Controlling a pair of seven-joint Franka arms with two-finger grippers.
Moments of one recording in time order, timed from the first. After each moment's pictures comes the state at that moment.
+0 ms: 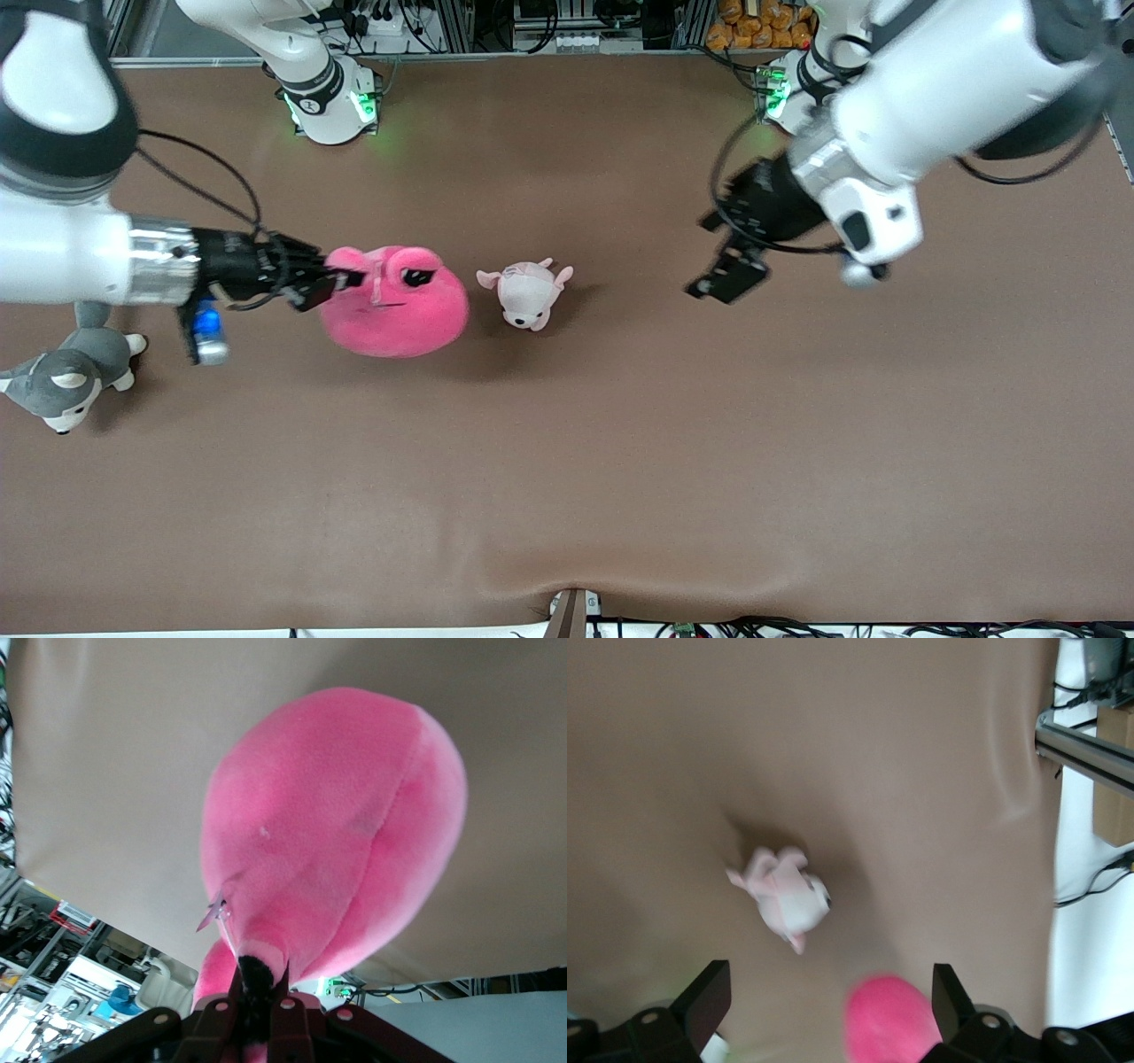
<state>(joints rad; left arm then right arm) 0.02 0.27 -0.48 -1.32 -0.26 1.74 -1.56 0.13 0.26 -0.09 -1.54 0.80 1.54 0.76</state>
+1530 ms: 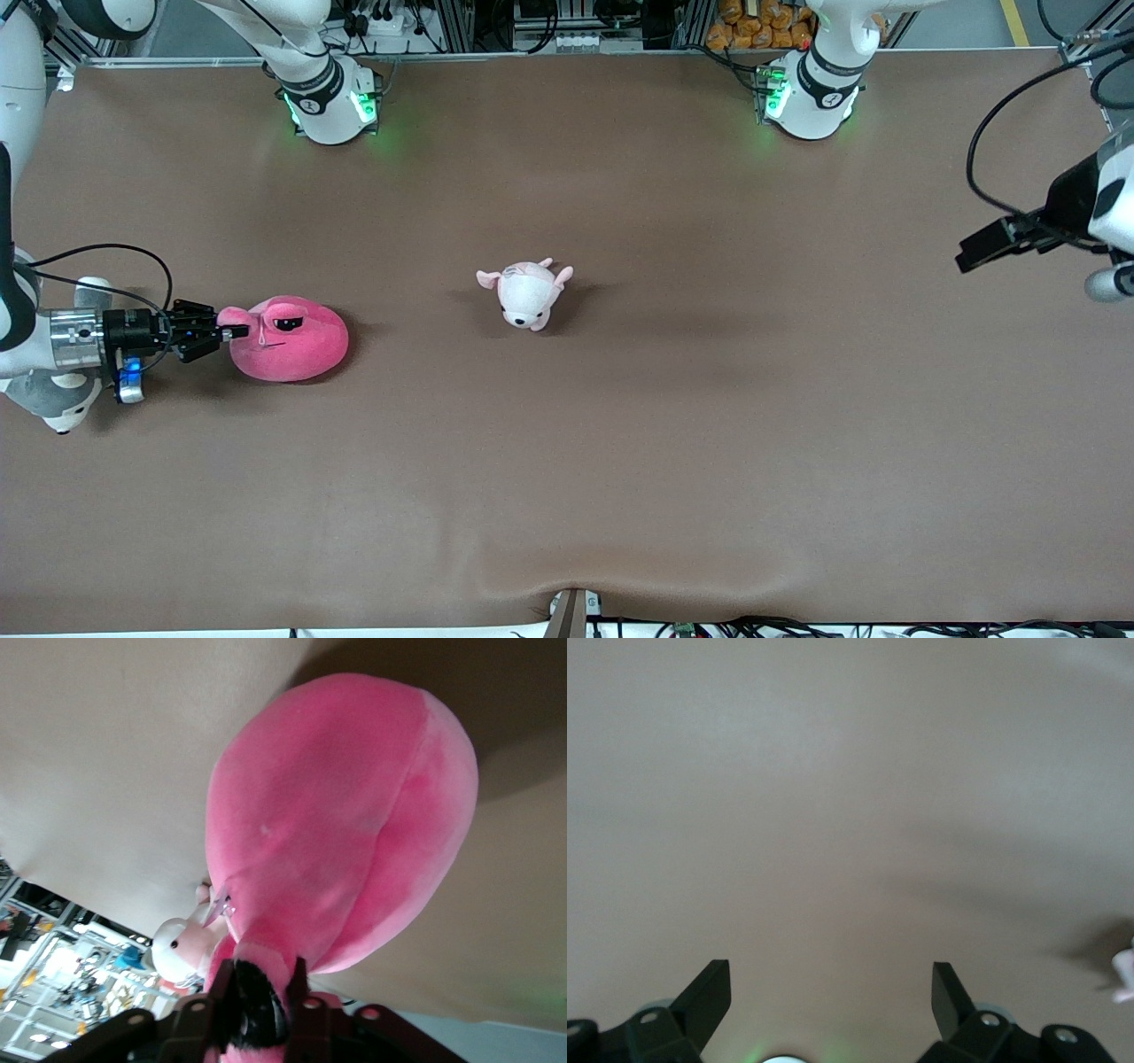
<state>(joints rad) 0.02 0.08 -0.11 -1.43 0.05 1.47 -0.27 -0.30 0.61 -0.09 -1.59 0.72 1.45 0.17</state>
